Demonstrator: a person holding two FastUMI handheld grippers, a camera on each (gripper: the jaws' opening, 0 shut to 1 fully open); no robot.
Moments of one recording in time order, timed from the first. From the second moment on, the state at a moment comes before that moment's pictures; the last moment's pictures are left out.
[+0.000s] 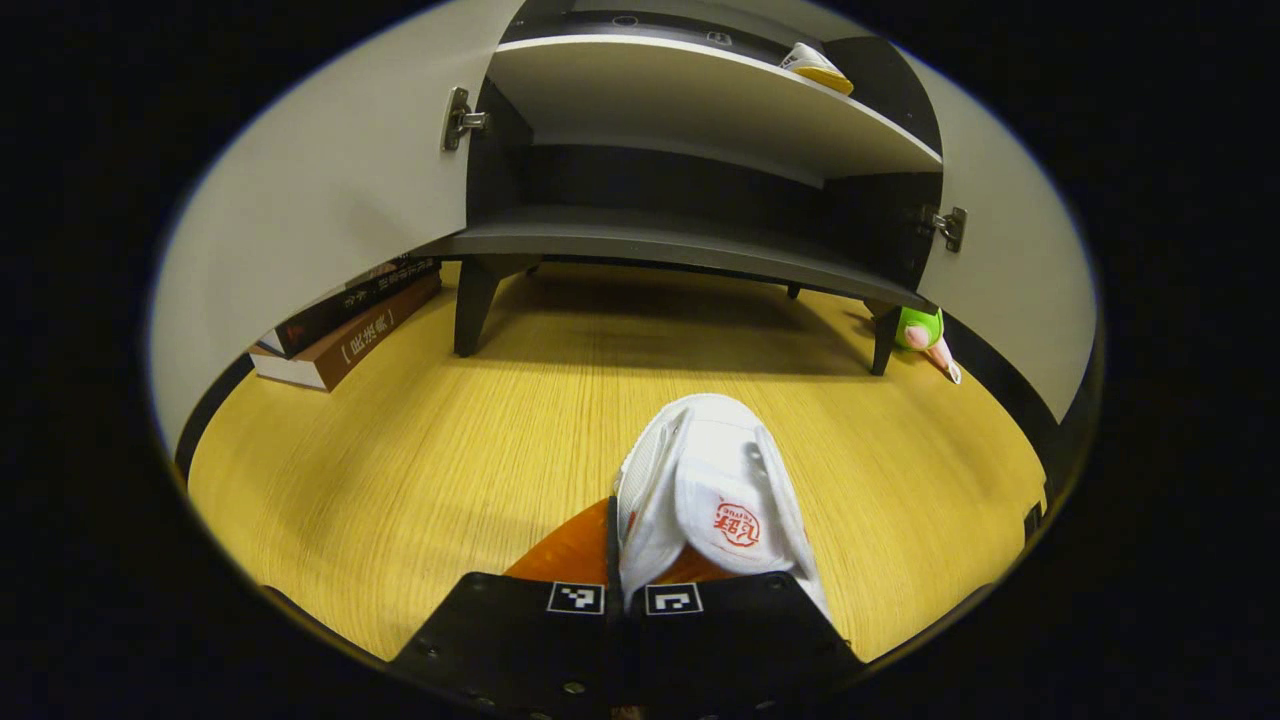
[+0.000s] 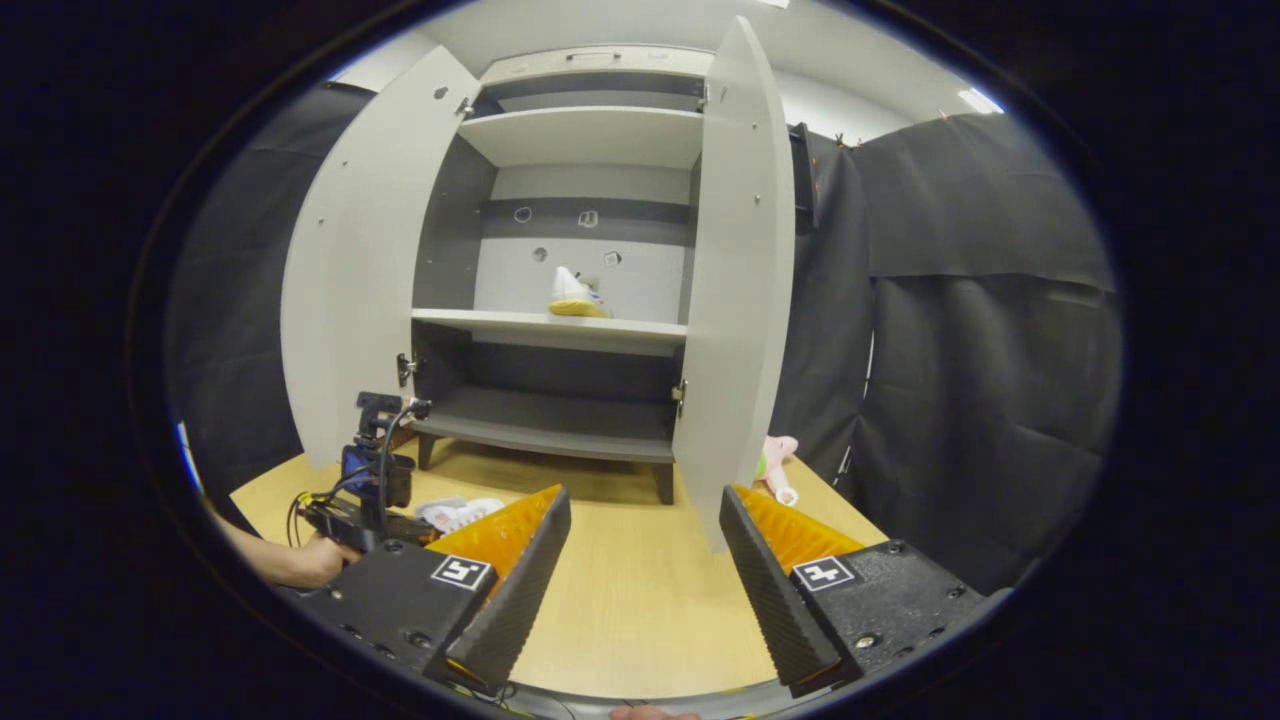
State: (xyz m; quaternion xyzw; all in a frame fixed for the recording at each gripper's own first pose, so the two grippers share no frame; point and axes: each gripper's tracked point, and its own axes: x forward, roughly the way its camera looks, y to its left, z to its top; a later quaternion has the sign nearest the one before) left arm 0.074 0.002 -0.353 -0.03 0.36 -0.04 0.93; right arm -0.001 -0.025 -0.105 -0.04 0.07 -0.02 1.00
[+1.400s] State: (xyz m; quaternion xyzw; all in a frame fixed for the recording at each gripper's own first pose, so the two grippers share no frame) left arm 0.410 -0.021 -0.032 -0.04 0.37 0.07 0.93; right arm 0.018 -0.034 -0.109 -0.04 0.08 -0.02 1.00
